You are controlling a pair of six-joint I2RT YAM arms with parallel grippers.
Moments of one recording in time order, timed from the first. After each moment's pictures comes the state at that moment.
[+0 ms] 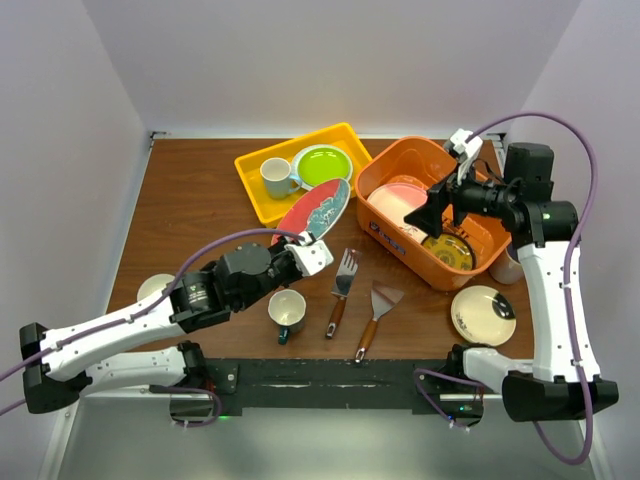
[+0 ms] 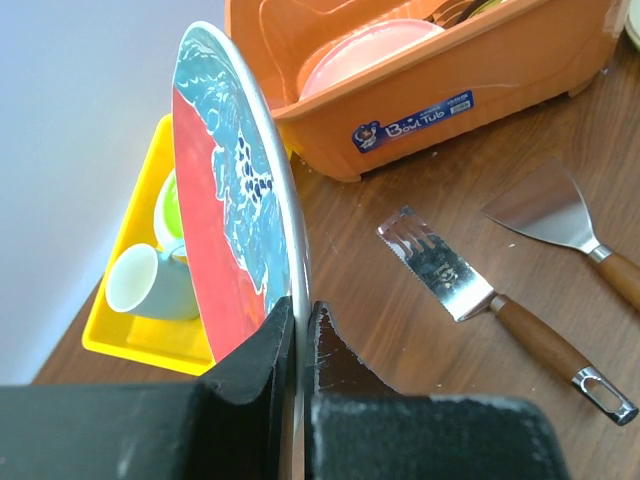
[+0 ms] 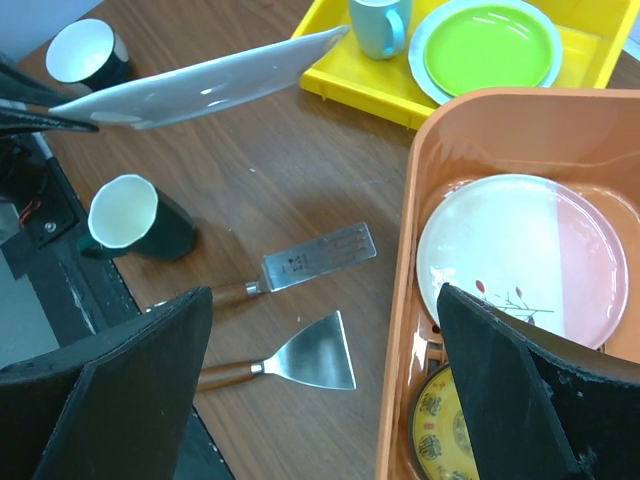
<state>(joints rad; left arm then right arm) -1.12 0.94 0.92 -0.25 -0.34 0.38 0.02 1.14 1.45 -0.95 -0.84 -0.35</state>
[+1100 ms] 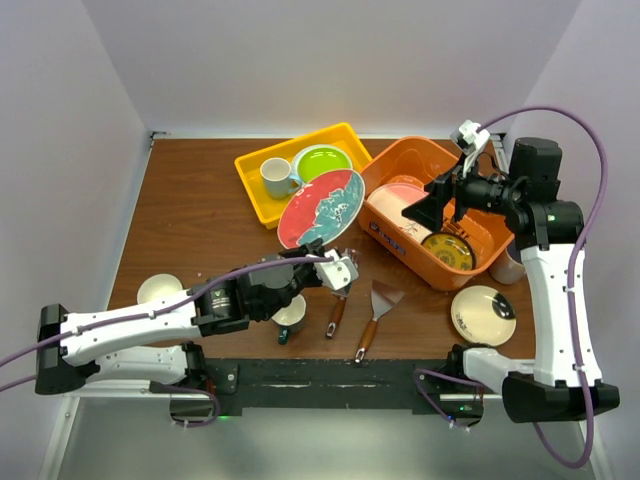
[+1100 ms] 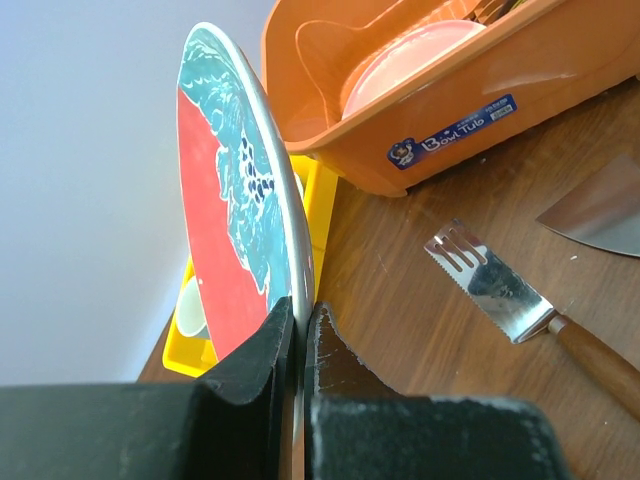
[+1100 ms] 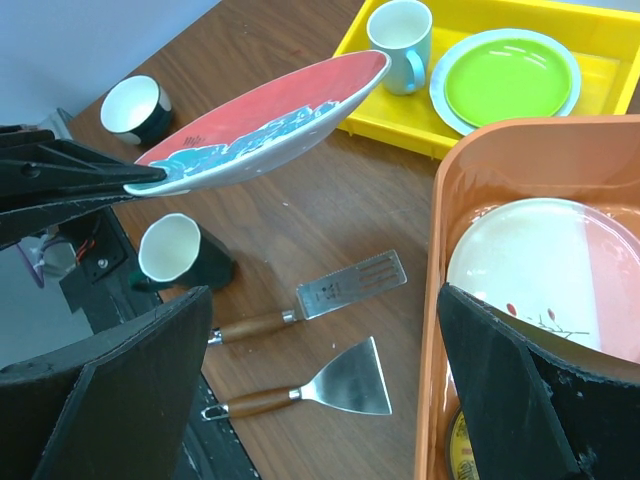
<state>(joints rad) -1.25 1.05 0.93 -0.11 -0.55 0.57 0.02 1.13 1.49 -0.90 -0.88 -0.19</state>
